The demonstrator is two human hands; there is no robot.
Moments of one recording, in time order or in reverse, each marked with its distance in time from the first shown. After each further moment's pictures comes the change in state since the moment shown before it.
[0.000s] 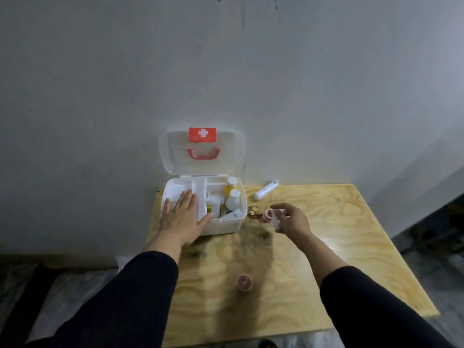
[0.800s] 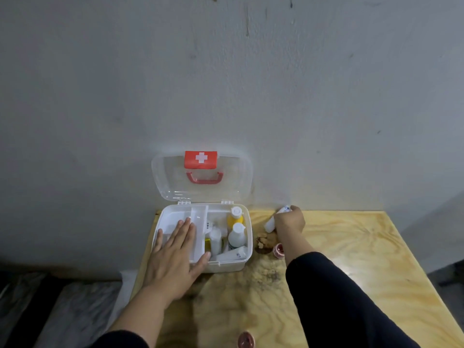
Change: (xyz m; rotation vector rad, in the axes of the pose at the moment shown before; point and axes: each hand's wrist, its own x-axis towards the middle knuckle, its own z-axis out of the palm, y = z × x) left_hand 0.009 -0.006 0.022 0.014 0.168 0.017; right_hand 0.121 -0.035 0.048 0.201 0.284 0.389
